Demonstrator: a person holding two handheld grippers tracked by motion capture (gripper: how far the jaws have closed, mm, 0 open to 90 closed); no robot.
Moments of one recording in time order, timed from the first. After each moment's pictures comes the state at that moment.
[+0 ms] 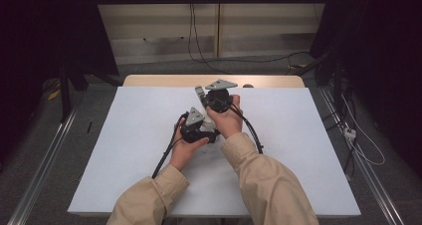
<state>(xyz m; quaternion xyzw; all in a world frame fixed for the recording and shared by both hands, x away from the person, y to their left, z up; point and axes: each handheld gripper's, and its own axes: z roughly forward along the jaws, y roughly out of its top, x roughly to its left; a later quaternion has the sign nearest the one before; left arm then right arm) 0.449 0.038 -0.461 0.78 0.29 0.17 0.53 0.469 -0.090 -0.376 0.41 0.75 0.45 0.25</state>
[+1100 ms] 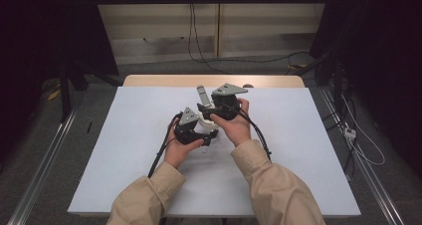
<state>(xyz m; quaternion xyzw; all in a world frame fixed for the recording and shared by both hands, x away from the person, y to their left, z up) 0.441 0.061 -0.449 0.80 0.29 0.15 0.51 0.440 -0.108 -0.368 0.40 0.74 0.48 0.24</state>
